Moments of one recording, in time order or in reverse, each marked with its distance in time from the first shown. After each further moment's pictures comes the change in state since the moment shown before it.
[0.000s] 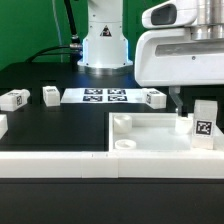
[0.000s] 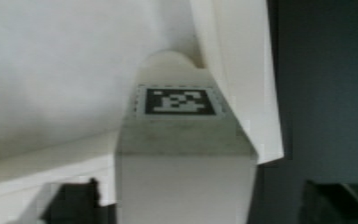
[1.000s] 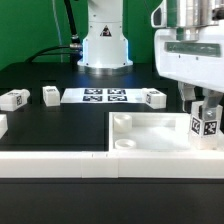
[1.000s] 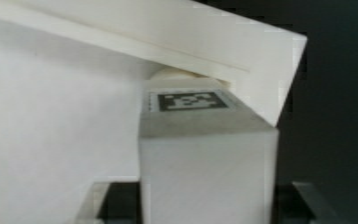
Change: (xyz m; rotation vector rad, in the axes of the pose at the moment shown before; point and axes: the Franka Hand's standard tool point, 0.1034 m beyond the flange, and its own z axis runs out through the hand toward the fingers) arm -0.004 0.019 0.000 0.012 -0.036 1.131
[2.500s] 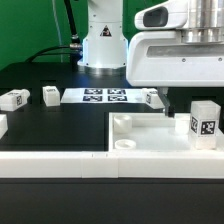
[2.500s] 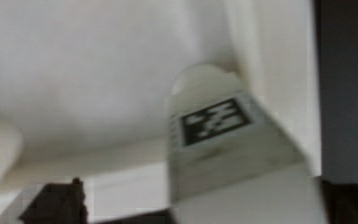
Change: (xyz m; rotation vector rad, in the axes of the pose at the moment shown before) arm -0.001 -0.001 0.004 -0.037 0.065 -1.218
